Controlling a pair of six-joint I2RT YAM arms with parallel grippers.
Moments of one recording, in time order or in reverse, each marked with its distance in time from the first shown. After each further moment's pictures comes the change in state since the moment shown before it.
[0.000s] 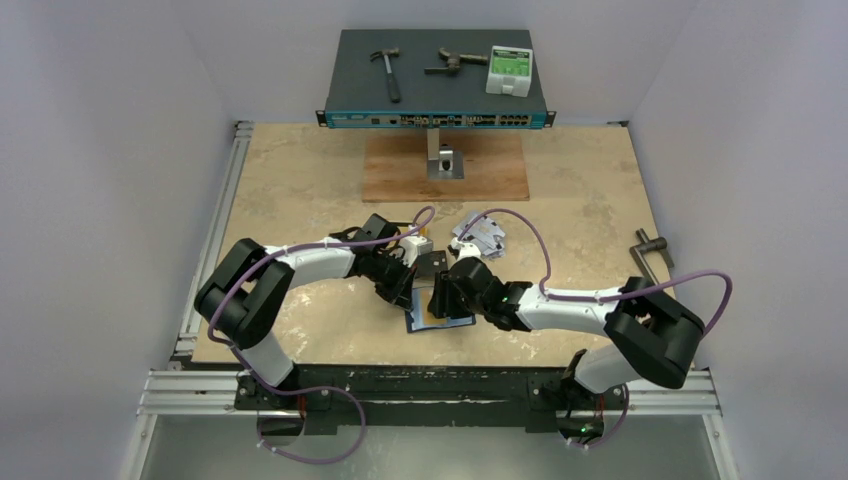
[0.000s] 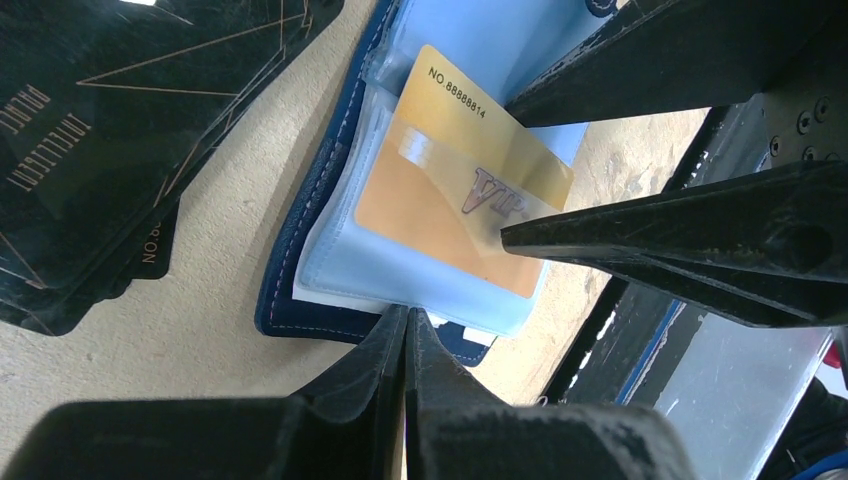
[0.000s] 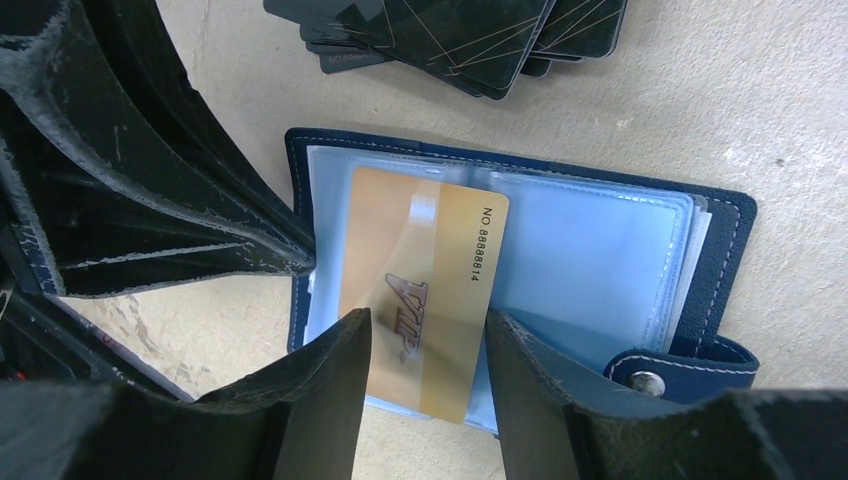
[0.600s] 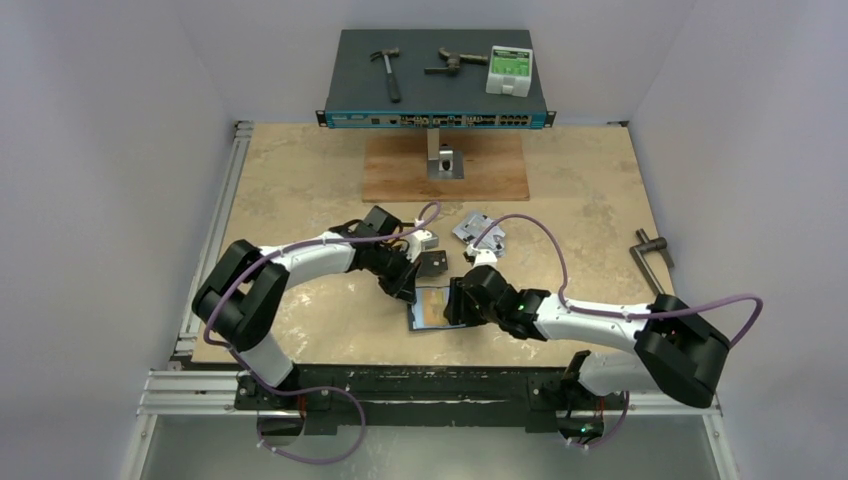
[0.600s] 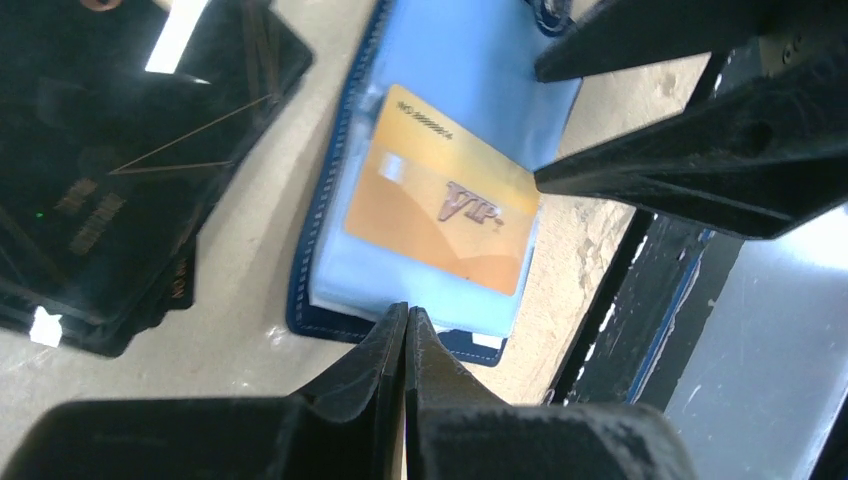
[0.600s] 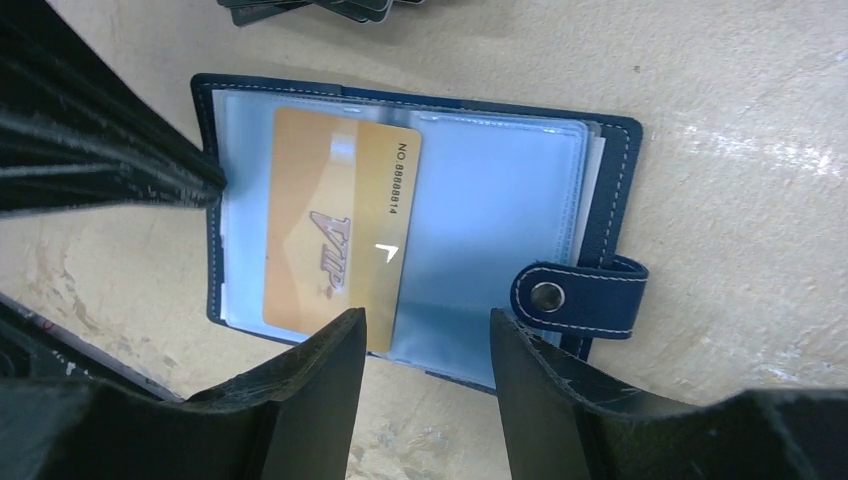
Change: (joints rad) left arm 0.013 -0.013 0.062 -0.053 0.024 0.083; right arm 0.004 -0.148 -0.078 -0.116 0.064 0.009
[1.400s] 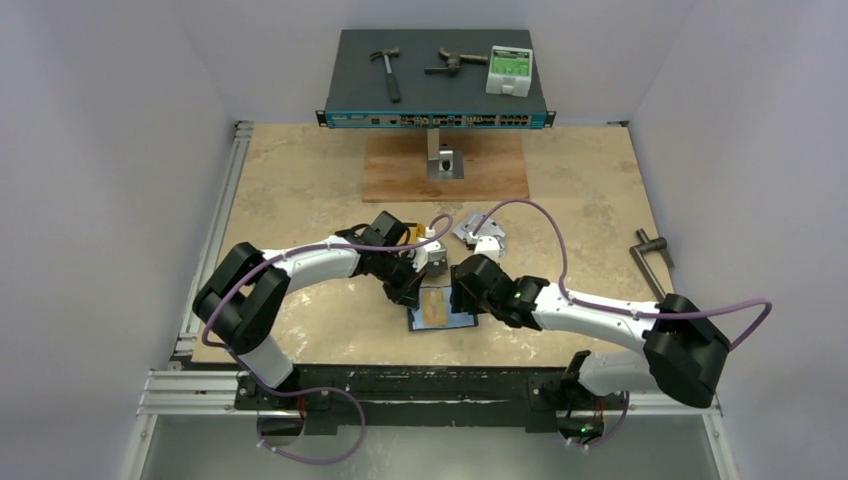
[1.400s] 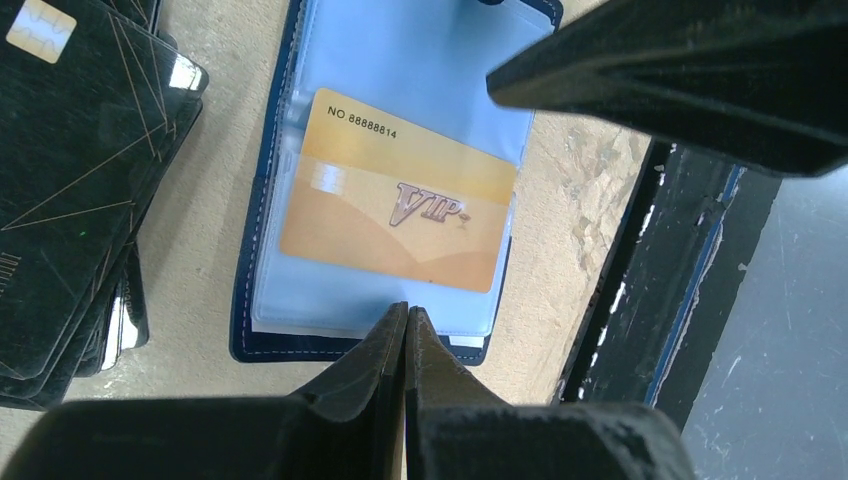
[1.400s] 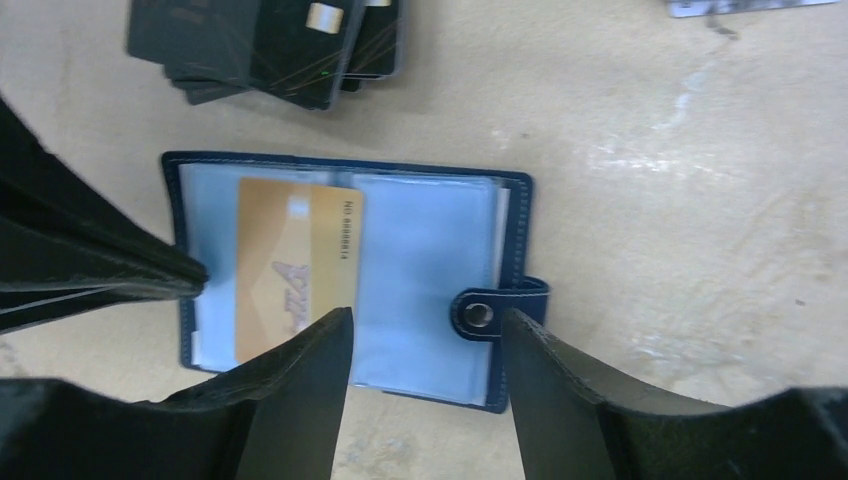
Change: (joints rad) left arm -0.073 -0.012 0.001 -0.010 -0.017 0.130; right arm -0.001 -0.006 0.135 -0.201 0.150 -0.035
